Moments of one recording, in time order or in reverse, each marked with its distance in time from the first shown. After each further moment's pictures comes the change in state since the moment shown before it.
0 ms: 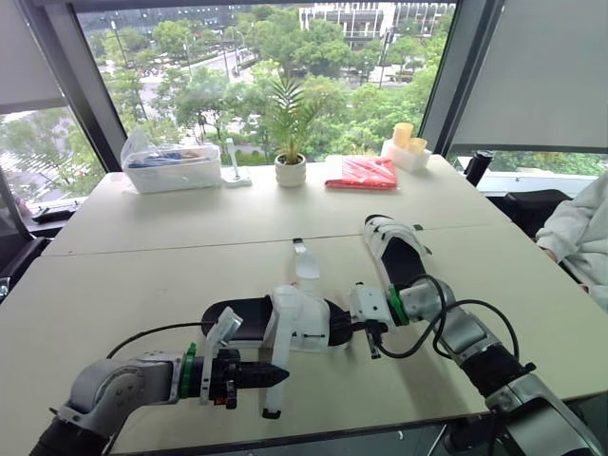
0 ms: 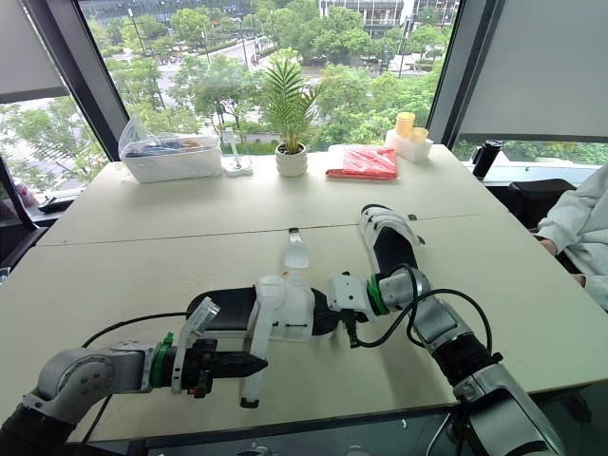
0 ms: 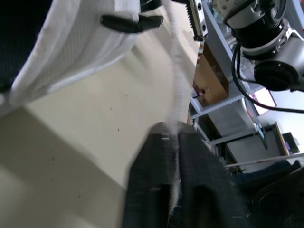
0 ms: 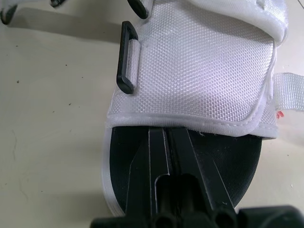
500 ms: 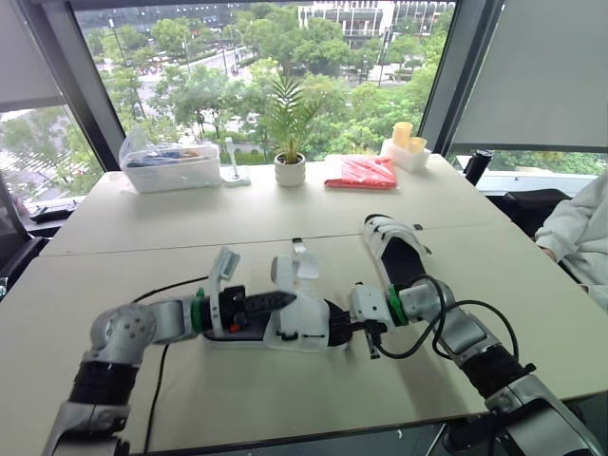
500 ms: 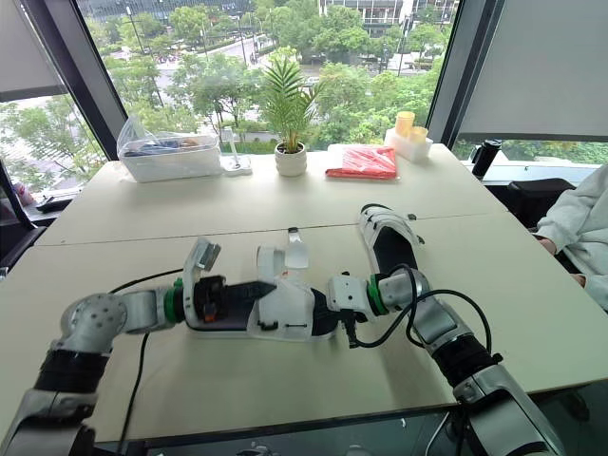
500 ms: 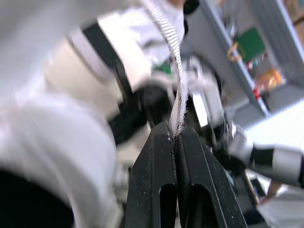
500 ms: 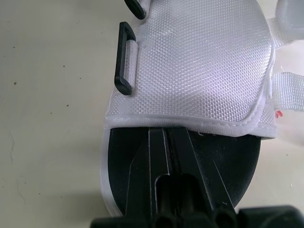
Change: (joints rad) left arm -0.390 -0.214 0.208 0.341 -0.122 0.156 0.108; right arm 0.003 0.002 0.000 -0.002 0.000 0.002 -0.008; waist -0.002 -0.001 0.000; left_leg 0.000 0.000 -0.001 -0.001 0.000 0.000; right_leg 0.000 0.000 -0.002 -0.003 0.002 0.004
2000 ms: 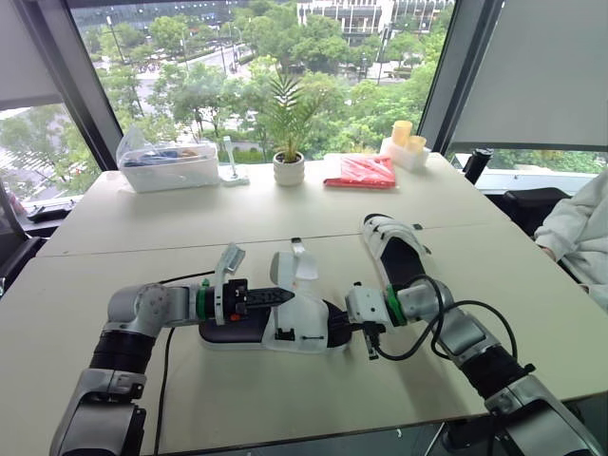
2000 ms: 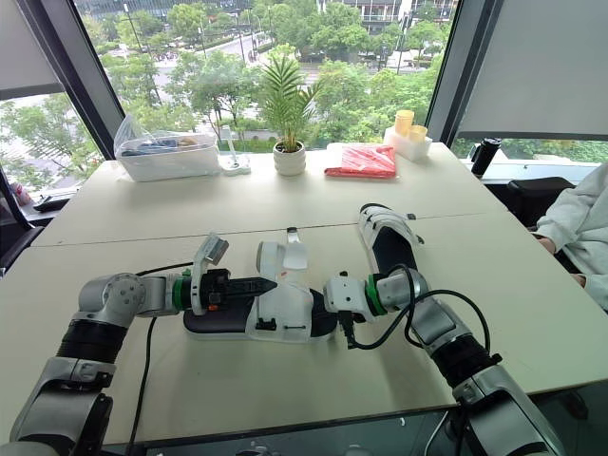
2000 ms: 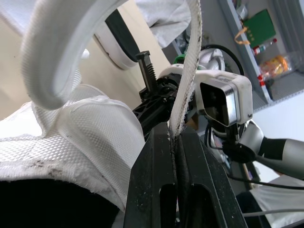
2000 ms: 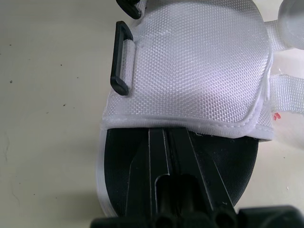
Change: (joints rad) left arm -0.087 0.017 -0.076 0.114 0.316 0.032 -0.314; right arm 0.002 0.001 0.005 -0.026 -0.014 0.000 -0.008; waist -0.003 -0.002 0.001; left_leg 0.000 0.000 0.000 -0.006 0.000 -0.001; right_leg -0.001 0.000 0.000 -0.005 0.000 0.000
